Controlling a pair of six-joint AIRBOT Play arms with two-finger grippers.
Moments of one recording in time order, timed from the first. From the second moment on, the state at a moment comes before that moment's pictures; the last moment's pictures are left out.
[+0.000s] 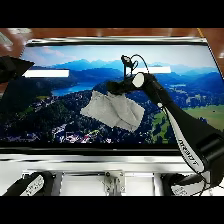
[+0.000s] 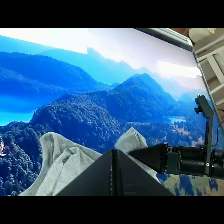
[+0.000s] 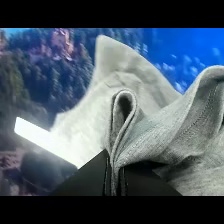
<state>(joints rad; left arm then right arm) 0.26 -0.98 1.26 0.60 -1.06 -1.23 0.47 -1.66 1.50 -1.02 0.76 1.61</state>
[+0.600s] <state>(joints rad) 0.26 -0.99 1.26 0.61 -1.08 -1.22 0.57 -1.73 1.50 -0.84 0.66 1.62</state>
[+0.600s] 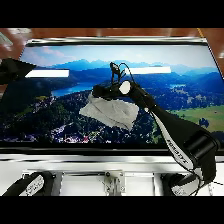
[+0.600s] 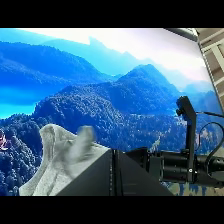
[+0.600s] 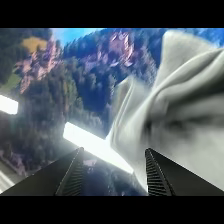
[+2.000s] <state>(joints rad) 0.26 -1.00 1.26 0.61 -1.09 -1.20 0.15 -1.71 1.14 -0.81 1.02 1.44</state>
